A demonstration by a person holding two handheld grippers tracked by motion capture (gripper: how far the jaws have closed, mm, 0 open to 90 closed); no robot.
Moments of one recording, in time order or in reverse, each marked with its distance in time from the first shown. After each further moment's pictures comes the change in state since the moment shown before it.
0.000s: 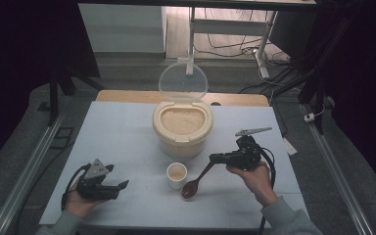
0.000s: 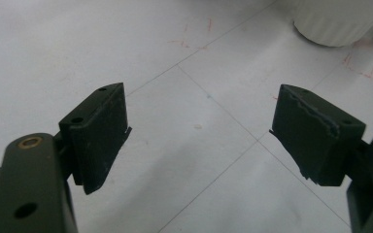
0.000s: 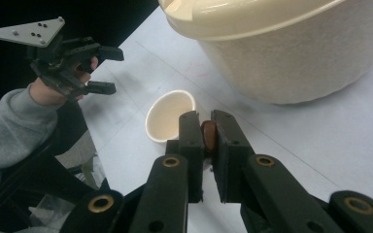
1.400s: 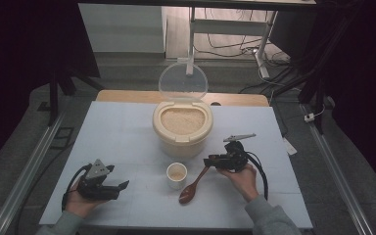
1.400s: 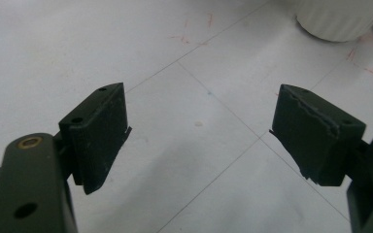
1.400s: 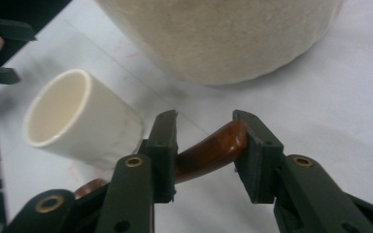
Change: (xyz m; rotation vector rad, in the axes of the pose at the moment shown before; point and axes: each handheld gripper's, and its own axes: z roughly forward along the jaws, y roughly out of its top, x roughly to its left) left arm 0.000 -0.001 0.003 0.014 0.002 0.003; right arm -0.049 -0.025 0.057 0.018 -0.156 -0.017
